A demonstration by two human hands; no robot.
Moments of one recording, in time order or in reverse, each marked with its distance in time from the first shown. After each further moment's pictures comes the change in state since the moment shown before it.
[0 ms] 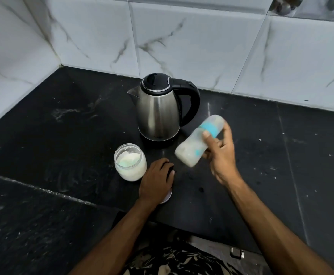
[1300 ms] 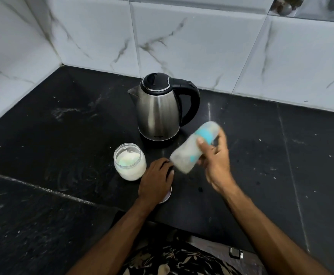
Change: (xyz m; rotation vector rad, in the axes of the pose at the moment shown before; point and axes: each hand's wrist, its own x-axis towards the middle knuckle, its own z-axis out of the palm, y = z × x) left_hand 0.000 -0.006 0.003 -0.007 -0.032 -0.010; right_hand -0.011 0.011 0.001 0.016 -0.035 0.071
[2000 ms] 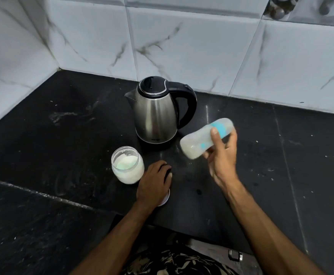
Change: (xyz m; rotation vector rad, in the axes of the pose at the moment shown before) left_hand 0.000 0.003 0.002 0.047 0.055 0.054; right_hand 0.012 -0.010 -0.005 0.136 0.138 -0.079
